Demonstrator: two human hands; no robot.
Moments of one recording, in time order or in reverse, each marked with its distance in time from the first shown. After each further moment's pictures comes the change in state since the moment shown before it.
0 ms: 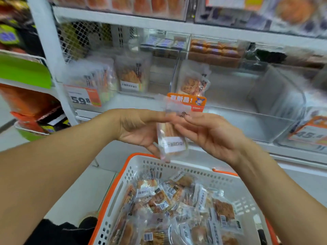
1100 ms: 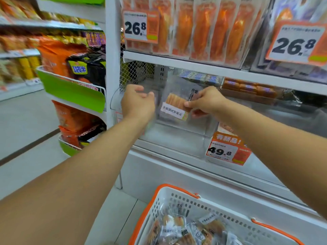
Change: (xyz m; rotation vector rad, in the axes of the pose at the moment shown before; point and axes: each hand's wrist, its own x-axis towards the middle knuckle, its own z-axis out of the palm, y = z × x) left_hand -0.065 0.040 -0.083 0.211 1.776 0.613; right_hand 0.173 -0.067 0.101 -1.215 0.264 -0.313
